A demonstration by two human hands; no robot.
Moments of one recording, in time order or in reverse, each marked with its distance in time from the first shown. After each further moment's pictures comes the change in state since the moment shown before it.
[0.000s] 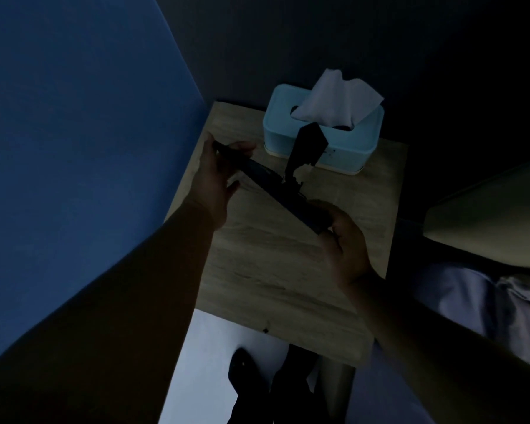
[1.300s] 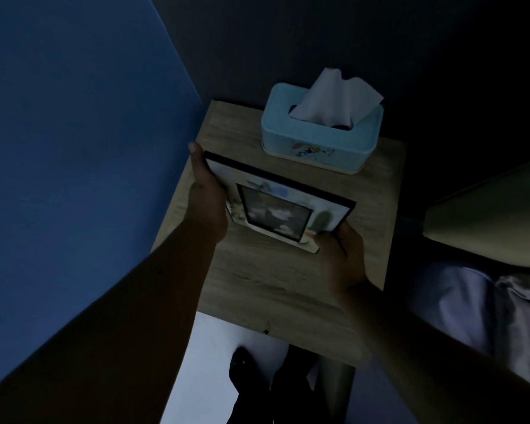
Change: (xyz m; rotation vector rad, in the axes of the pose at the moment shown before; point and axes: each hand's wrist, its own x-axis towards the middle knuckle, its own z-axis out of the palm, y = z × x) left_hand 0.002 -0.017 -0.006 -0.158 0.222 0.025; right_hand -0.006 -0.011 0.015 0.369 0.165 0.135
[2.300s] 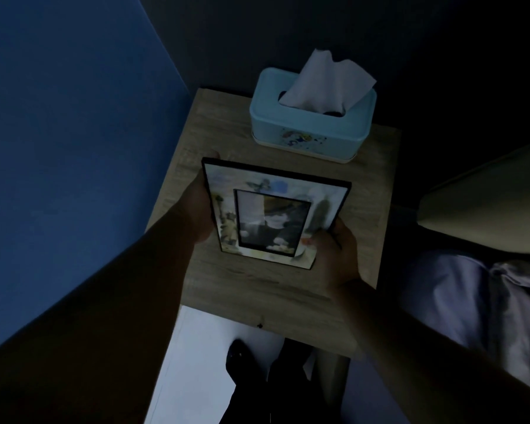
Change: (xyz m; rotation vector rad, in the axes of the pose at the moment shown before) left_hand 0.016 -0.022 -0.015 0.028 -0.358 -0.241; right_hand -0.005 0.023 -0.004 0.109 0.139 0.298
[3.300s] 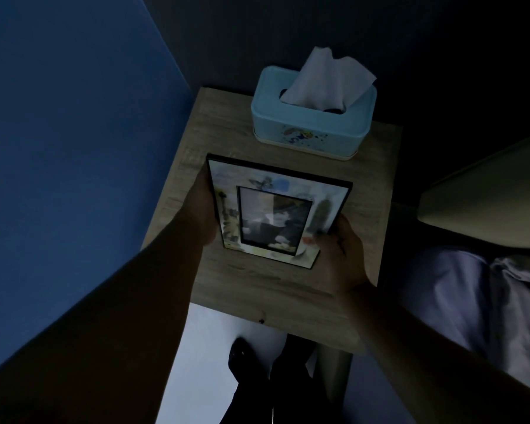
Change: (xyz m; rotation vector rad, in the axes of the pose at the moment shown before) left_hand -0.009 -0.009 0.004 0.069 0.069 0.144; right_hand -0.009 0.001 -0.016 -0.158 -0.121 -0.205
